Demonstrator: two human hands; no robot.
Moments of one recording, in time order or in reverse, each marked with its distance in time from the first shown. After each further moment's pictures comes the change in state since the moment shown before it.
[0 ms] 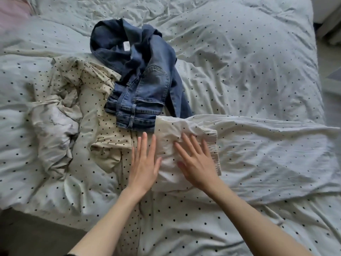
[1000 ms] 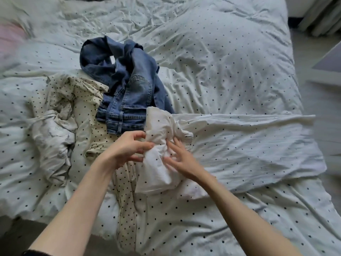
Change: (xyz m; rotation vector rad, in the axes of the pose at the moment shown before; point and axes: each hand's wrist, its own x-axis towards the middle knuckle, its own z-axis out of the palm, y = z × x) left_hand 0.027 0.064 -0.115 -0.841 -0.434 -0.409; right_hand -0.015 0.003 -0.036 0.971 -0.188 0.221
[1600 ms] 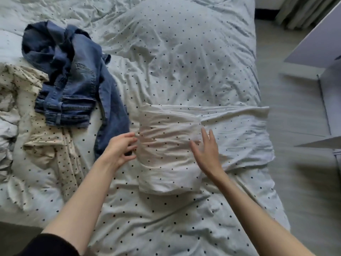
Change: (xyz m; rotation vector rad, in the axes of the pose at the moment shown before) left_hand 0.051 -0.005 0.177 -0.362 0.316 -0.207; right_hand -0.098 0.137 -0.153 -0.054 0.454 0.207
